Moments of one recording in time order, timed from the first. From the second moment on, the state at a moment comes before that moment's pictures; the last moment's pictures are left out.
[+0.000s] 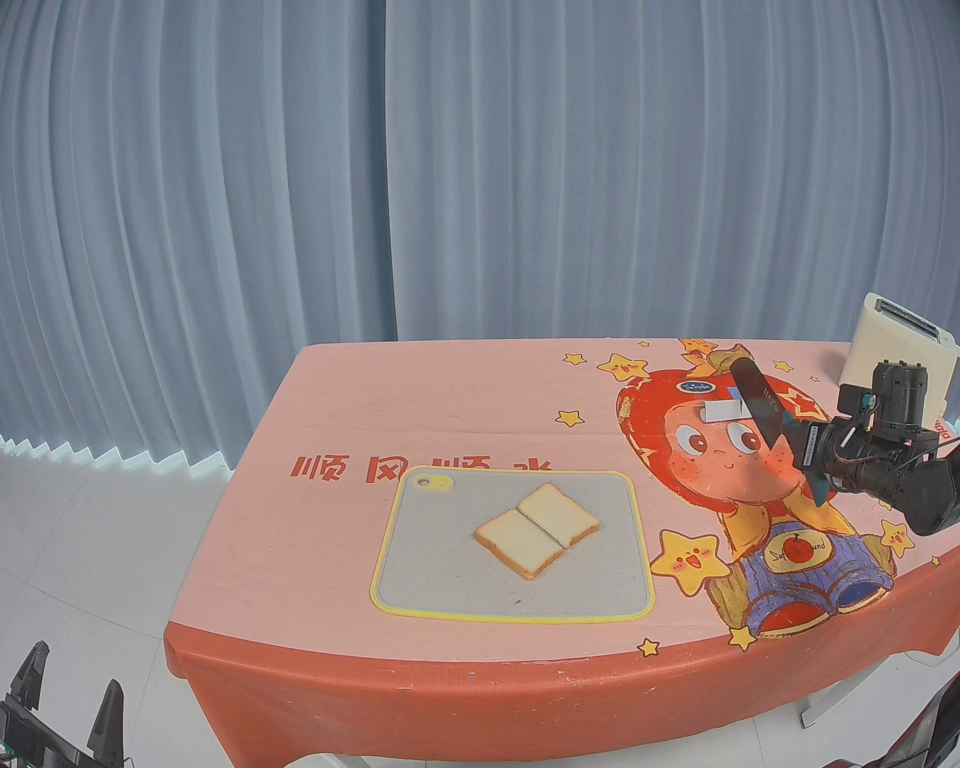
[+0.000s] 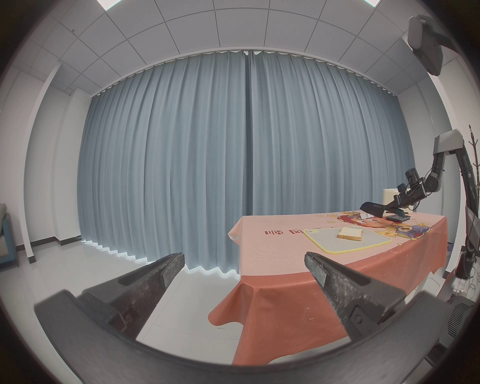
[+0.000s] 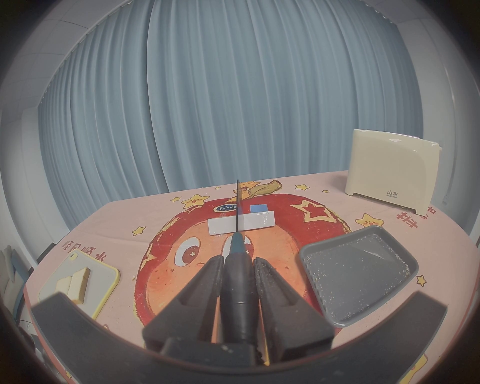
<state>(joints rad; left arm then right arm) 0.01 0.02 -0.02 0.00 -0.01 0.00 0.01 1.83 -0.67 -0.72 0.04 0.12</state>
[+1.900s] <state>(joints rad) 0.01 0.02 -0.02 0.00 -0.01 0.00 0.01 1.84 -0.65 -0.73 0.04 0.10</state>
